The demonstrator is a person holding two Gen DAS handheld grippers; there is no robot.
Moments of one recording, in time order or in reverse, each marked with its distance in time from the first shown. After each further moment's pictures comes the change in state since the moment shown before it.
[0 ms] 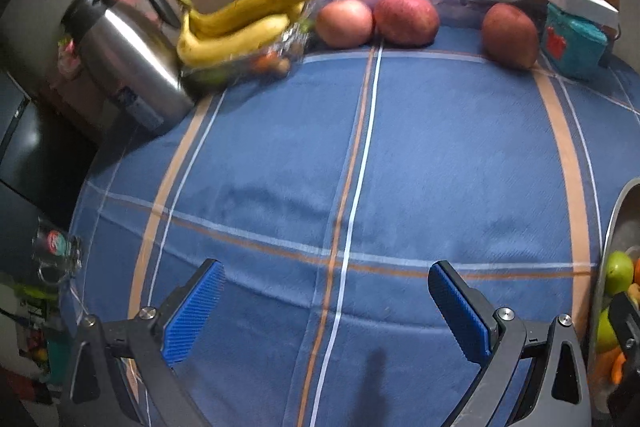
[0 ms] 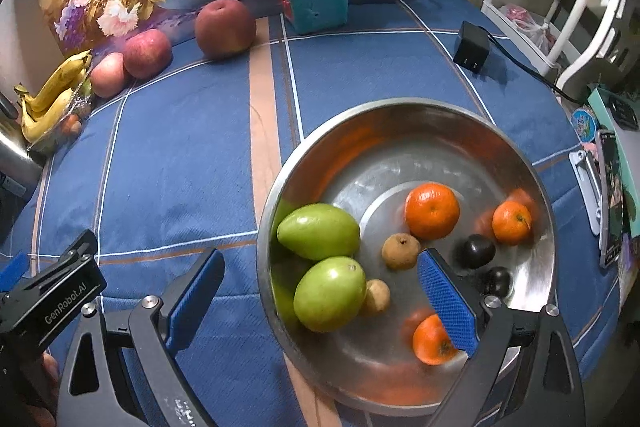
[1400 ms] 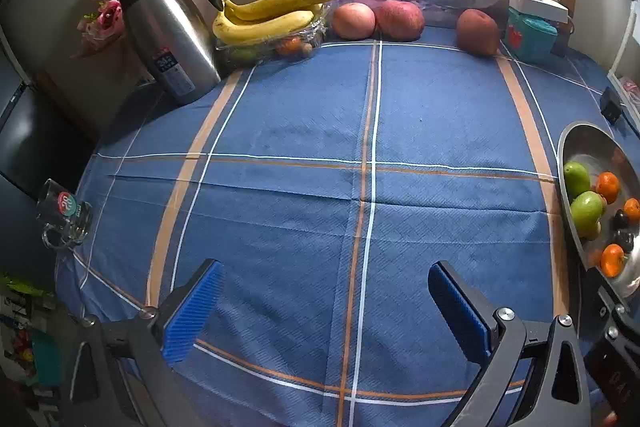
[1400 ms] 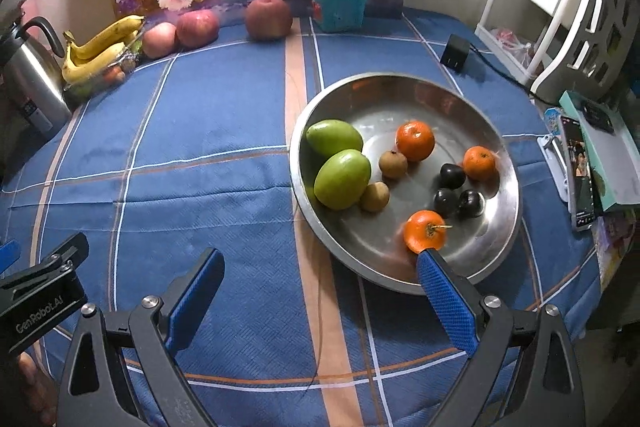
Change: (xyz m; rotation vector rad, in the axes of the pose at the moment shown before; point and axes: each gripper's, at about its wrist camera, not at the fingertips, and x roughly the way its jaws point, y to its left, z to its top) left arm -0.062 0.055 -0.081 0.013 -0.058 -0.095; right arm -0.060 0.014 -0.083 -0.105 -0.083 -0.036
